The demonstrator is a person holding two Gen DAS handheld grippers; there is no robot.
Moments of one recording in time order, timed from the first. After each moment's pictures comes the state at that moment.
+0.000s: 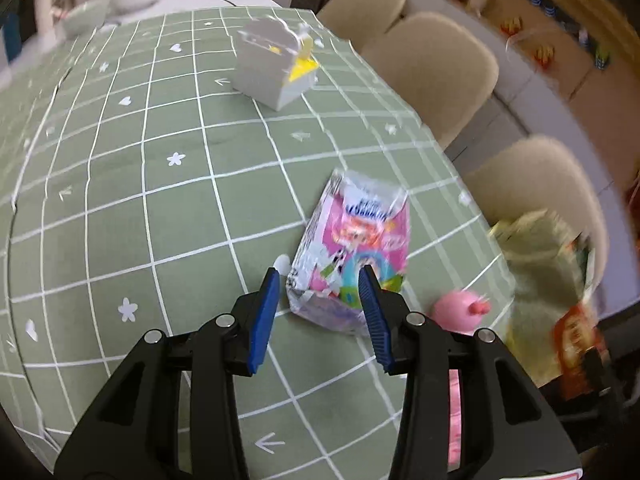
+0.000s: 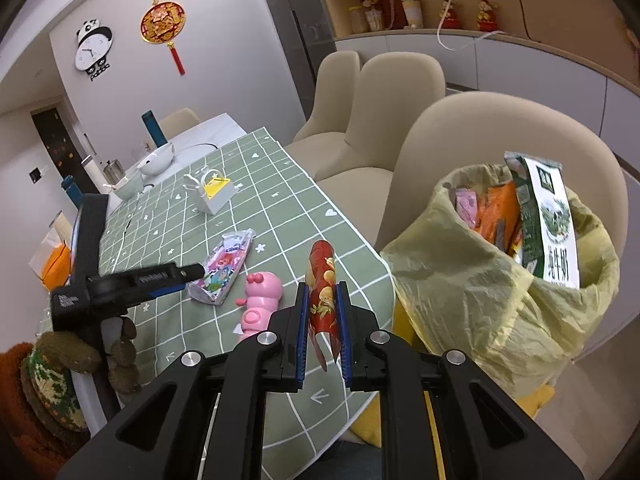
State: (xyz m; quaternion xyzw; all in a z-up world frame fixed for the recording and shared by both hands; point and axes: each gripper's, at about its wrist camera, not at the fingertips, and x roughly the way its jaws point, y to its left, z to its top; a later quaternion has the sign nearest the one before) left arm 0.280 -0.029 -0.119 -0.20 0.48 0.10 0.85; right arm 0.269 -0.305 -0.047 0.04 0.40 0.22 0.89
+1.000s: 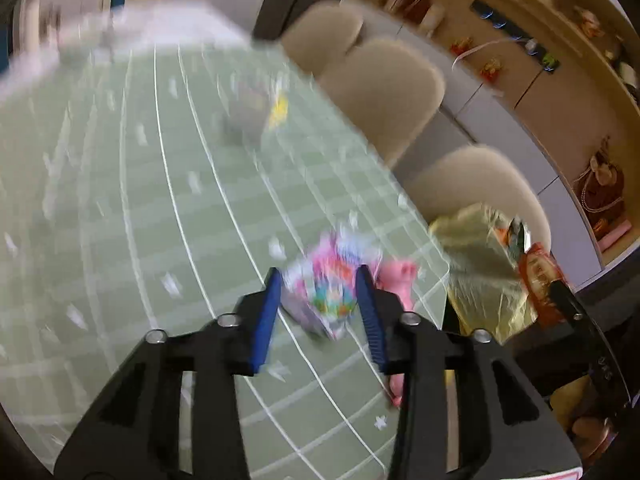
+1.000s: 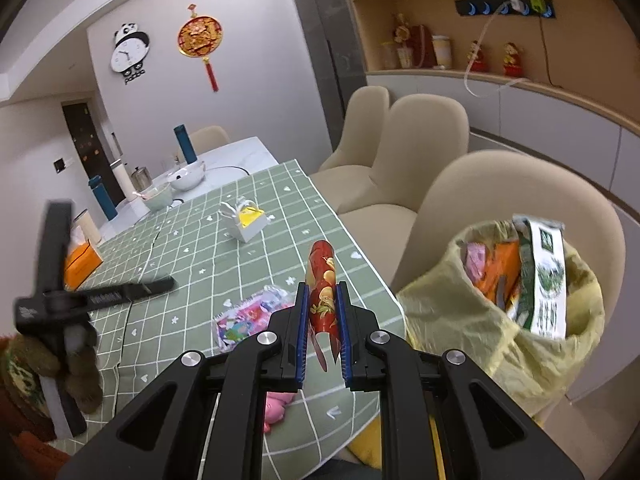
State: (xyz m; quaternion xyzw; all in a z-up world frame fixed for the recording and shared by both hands) left arm 0.223 -0.016 -0.068 -0.23 0.45 0.03 0.86; right arm 0.254 -0.312 -0.005 0.02 0.34 0.26 0.90
